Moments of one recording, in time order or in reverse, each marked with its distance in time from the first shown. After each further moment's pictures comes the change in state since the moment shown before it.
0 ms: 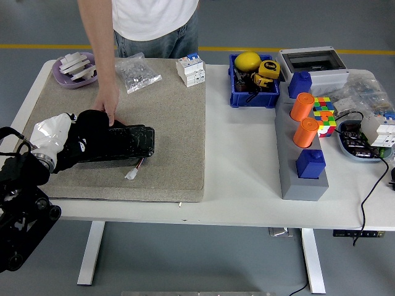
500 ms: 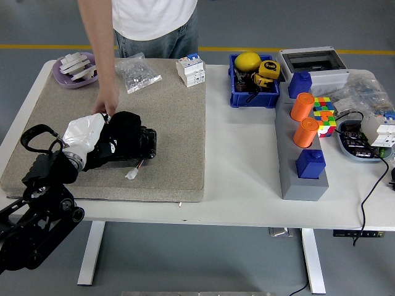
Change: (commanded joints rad) left arm -0.078 -0.043 0.155 0.001 -0.027 -0.002 0.007; right arm 0.004 -0.001 -0.002 0.001 0.001 0.001 0.001
